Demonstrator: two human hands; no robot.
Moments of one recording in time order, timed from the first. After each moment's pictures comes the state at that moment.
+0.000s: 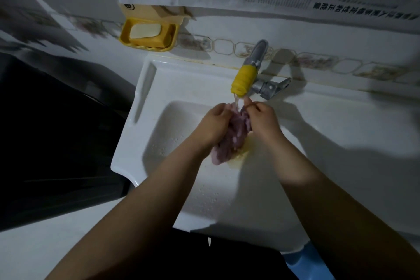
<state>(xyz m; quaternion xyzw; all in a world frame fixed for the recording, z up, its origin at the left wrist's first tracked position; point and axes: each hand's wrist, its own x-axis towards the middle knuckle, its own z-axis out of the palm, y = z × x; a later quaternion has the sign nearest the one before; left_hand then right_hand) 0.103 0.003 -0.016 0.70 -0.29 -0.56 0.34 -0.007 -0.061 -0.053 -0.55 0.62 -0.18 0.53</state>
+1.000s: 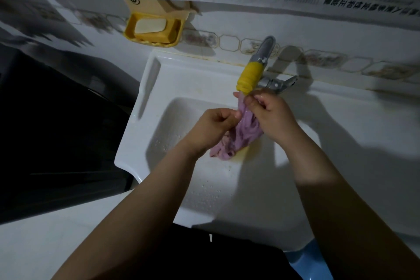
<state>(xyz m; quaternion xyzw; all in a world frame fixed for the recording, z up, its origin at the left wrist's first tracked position) 0.118 0.019 -0.032 0.63 -0.36 -0.56 0.40 -0.020 -0.061 -0.024 -0.70 0.45 -0.20 0.51</state>
